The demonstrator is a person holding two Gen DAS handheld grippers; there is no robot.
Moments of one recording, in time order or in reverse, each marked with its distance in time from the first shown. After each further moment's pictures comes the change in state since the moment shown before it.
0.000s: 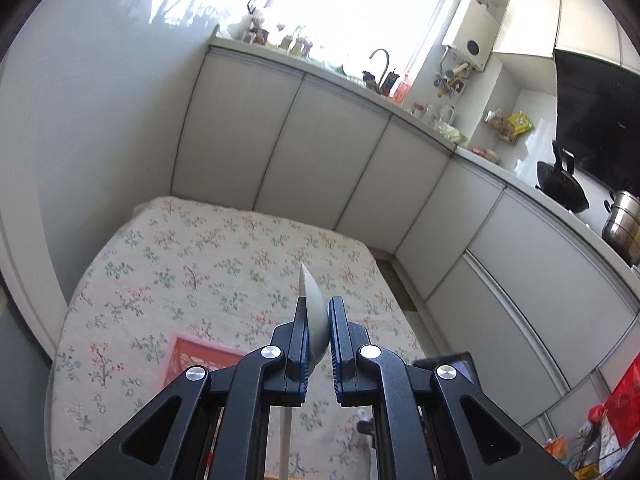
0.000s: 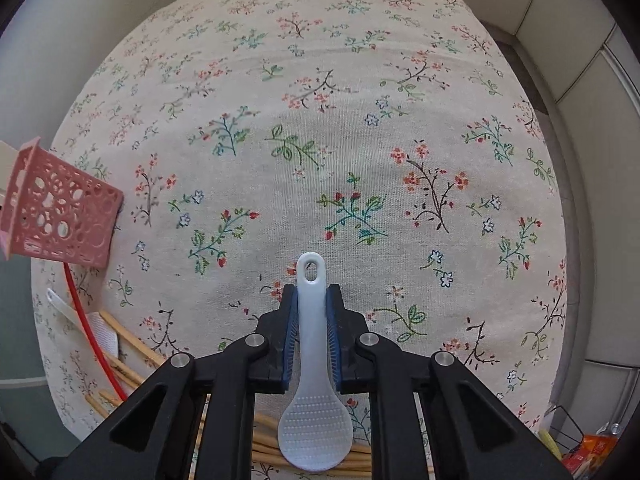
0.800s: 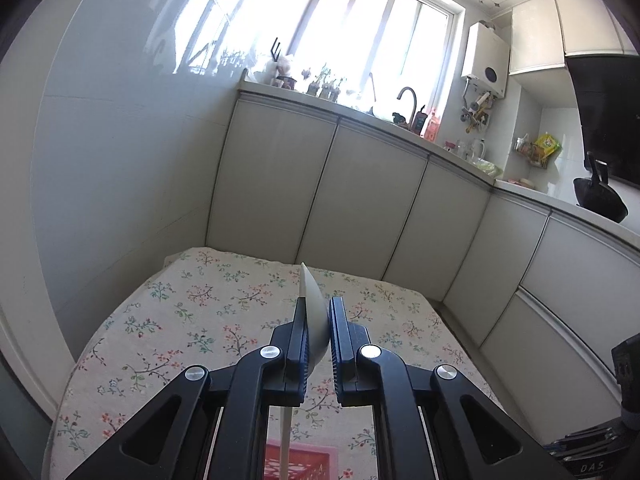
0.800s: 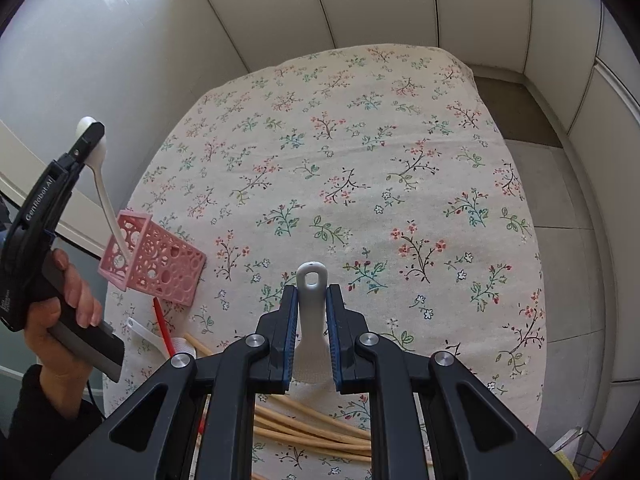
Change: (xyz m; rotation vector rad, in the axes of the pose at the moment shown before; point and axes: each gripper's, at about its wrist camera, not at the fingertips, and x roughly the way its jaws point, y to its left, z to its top) left arm 0.067 0.049 -0.005 0.049 -0.182 0.131; right arm -0.077 -0.007 -0.003 0.003 -0.209 0.155
